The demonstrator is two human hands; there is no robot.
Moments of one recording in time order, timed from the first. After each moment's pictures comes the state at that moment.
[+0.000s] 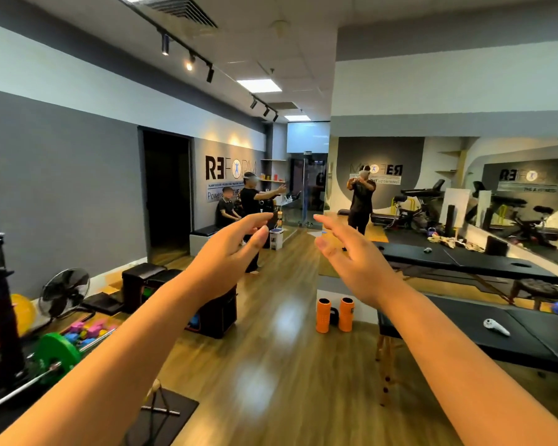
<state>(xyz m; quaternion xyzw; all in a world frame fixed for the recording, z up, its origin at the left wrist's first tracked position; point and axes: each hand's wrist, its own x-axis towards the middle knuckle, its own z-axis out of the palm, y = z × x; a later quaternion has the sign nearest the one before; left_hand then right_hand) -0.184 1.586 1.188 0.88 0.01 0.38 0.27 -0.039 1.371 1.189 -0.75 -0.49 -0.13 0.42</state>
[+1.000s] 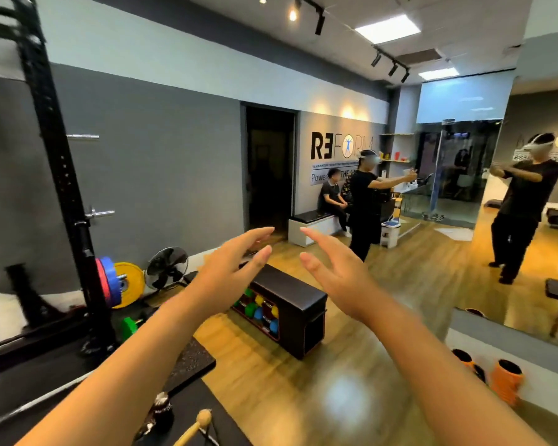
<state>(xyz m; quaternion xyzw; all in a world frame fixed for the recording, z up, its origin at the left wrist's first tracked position) 0.188 2.004 1.123 0.87 0.22 0.39 0.22 0.397 1.891 1.117 -0.62 -0.64 0.02 0.45</state>
